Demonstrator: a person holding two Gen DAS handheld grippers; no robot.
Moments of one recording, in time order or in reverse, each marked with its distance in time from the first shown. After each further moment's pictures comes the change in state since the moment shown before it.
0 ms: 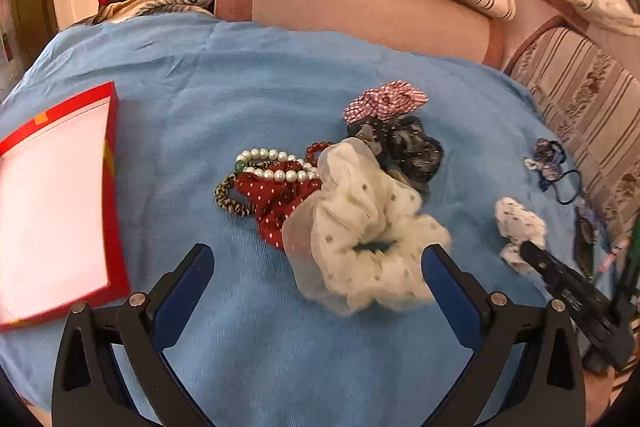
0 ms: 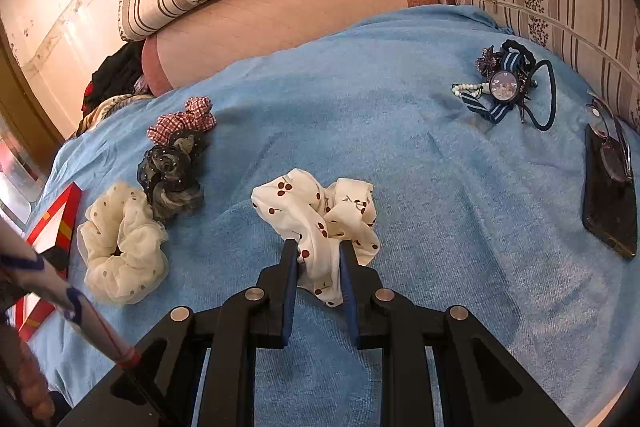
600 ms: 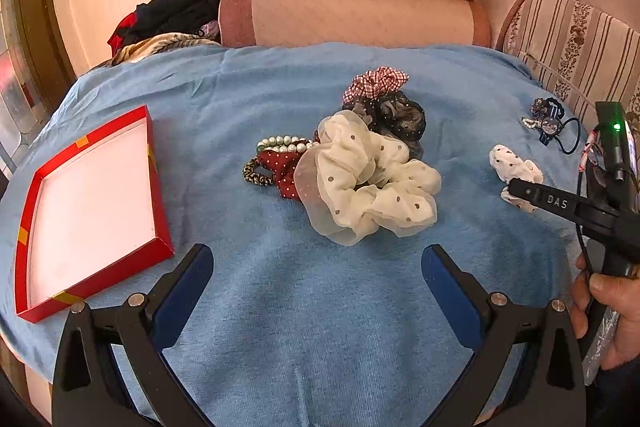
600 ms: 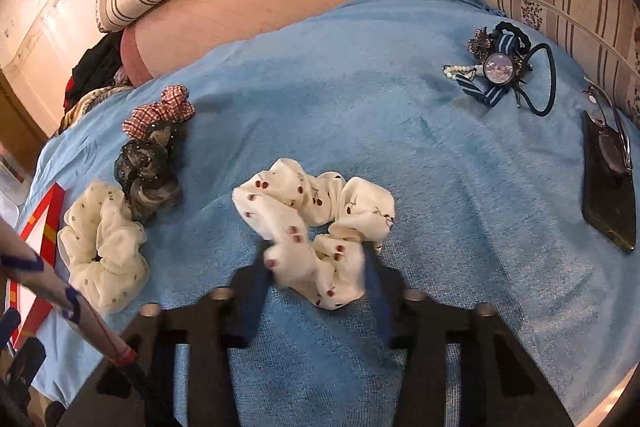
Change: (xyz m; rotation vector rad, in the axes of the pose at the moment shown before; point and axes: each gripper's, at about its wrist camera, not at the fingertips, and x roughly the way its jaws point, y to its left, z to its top) left arm -0.051 -0.017 -0.053 0.132 -0.072 0.102; right arm 0.015 -0.001 0.006 0.028 0.068 -0.046
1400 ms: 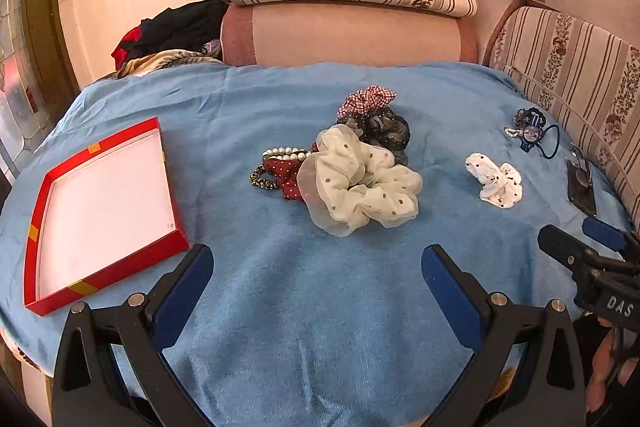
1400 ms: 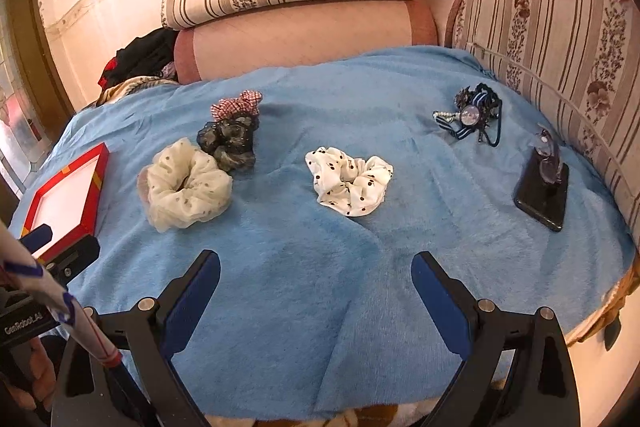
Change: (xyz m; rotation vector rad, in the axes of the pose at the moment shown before) left arm -0.038 0.003 -0.012 0.004 -0.071 -0.020; right arm -0.108 0.033 -0.060 -0.146 -0.121 -0.028
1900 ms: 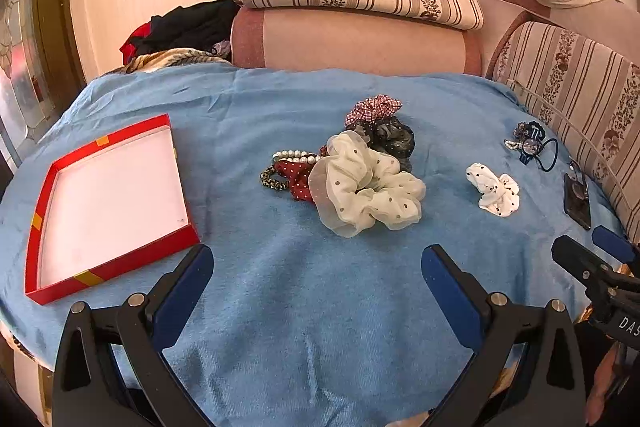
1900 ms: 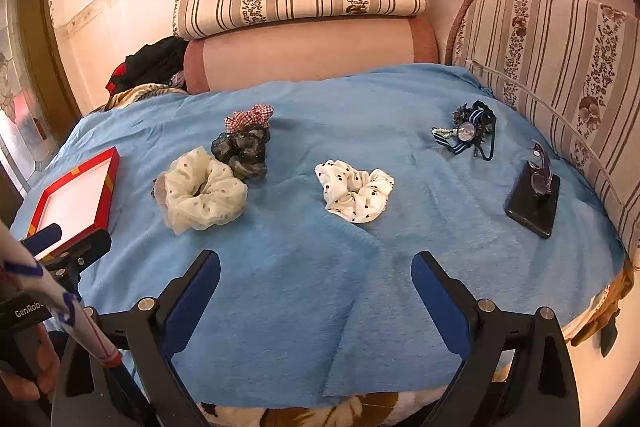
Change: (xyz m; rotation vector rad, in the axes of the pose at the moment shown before) left arm -0.015 0.010 -0.004 -0.041 -0.027 -0.001; right arm -0.029 0.013 -0.006 -0.030 -0.055 -0.012
